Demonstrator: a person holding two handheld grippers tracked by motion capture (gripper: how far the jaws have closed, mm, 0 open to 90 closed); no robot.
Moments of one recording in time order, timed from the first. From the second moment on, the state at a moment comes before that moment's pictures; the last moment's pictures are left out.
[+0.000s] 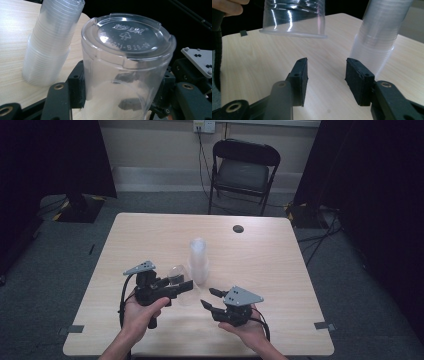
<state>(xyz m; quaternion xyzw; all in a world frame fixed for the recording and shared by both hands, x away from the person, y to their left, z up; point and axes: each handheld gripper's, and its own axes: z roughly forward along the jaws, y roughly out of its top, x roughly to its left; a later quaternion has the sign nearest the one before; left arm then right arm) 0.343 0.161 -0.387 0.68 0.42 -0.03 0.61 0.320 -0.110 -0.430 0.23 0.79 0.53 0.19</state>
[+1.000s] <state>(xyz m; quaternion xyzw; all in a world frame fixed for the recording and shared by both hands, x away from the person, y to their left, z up) 0.341 0.156 -0.380 0.65 0.41 -0.08 0.63 0.325 -0.092 -0.425 0.19 0.73 0.60 0.26</state>
